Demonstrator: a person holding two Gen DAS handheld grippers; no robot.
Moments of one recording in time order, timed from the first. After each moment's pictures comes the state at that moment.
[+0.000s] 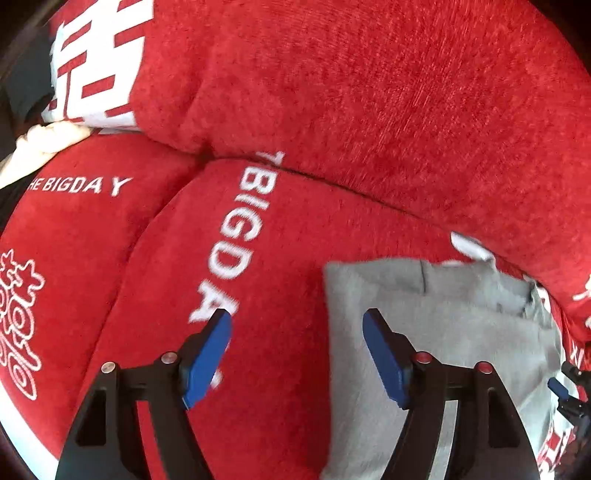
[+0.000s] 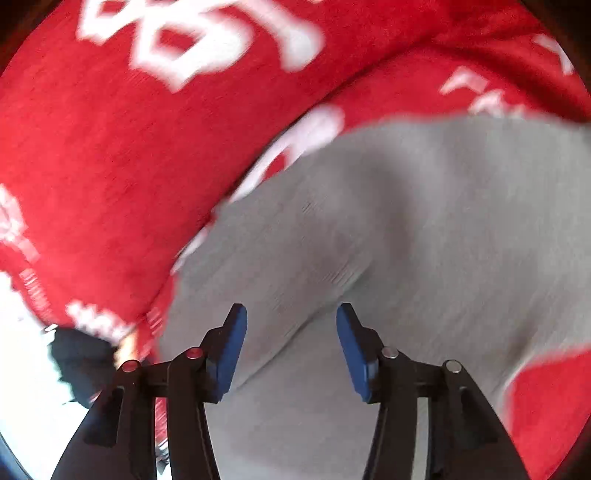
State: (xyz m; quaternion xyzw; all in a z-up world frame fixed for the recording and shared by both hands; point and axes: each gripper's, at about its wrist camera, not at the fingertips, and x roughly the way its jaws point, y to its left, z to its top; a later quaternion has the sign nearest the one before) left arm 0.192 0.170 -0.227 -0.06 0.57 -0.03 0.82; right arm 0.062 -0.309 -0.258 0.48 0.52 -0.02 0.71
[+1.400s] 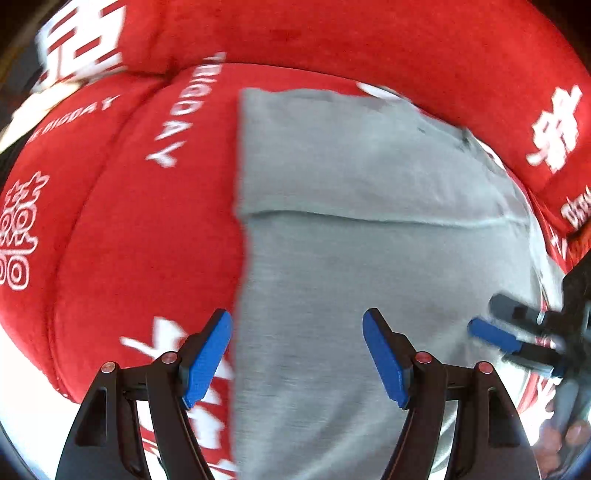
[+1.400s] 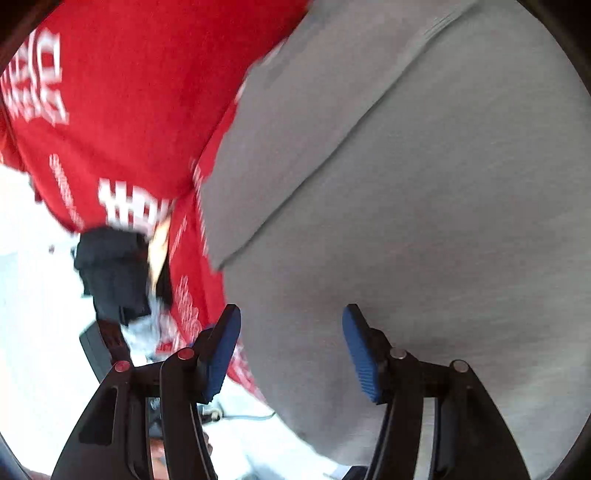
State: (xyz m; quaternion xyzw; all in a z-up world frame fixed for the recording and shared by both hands) left arm 0.036 0.110 -0.205 -0.01 0.66 -0.10 0.75; right arm -0.008 -0.194 -0.258 0.49 0.58 0.08 0.65
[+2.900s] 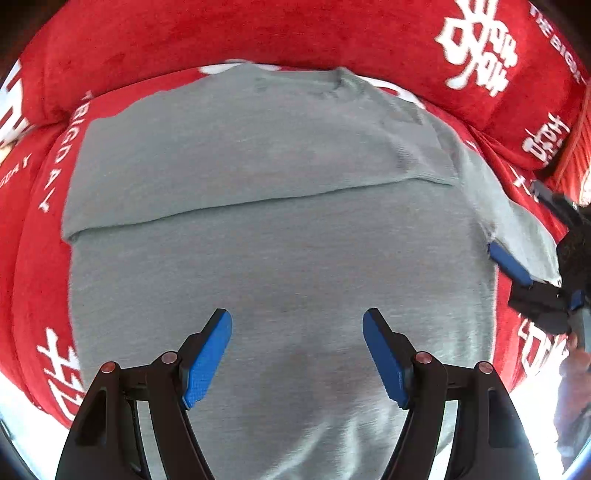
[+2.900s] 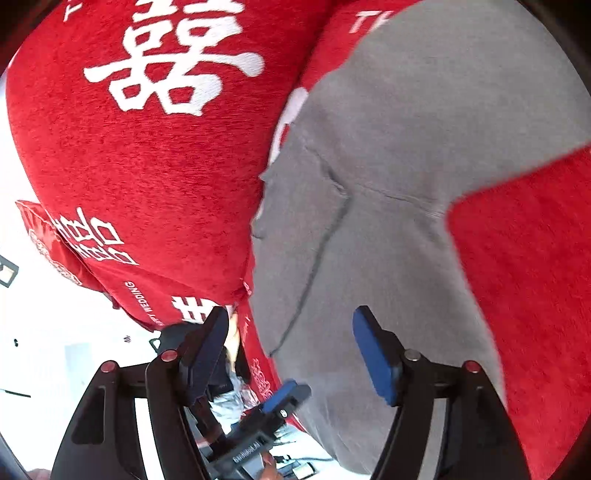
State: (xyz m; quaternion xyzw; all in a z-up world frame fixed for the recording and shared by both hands) left arm 0.010 -0.042 -0.204 0.04 0.66 -0.18 0.72; right arm -0.072 -0.357 -0.261 0.64 0.45 0.06 0.62
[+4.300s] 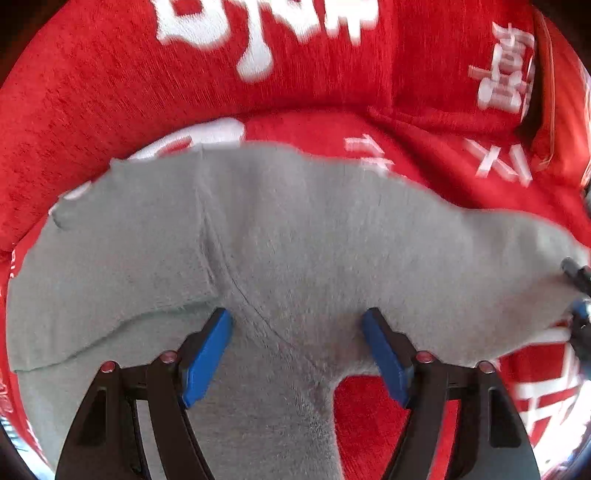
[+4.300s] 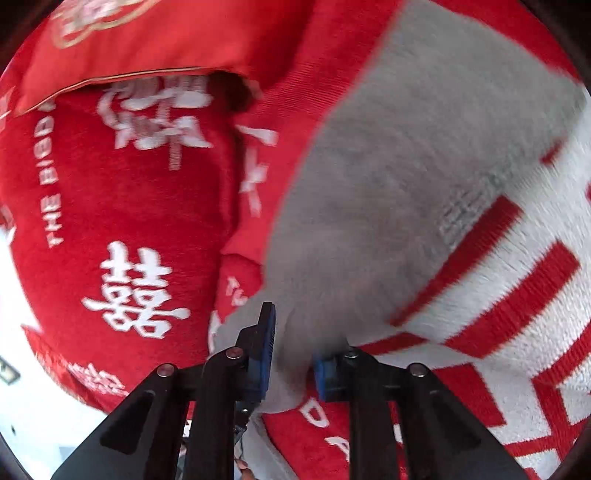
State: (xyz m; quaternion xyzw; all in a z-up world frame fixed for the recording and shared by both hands) left arm 0.016 -0.292 -0.238 0.16 0.57 -0.22 0.78; right arm -0.186 -0.586 -0.290 0.67 0.33 -0.15 0.65
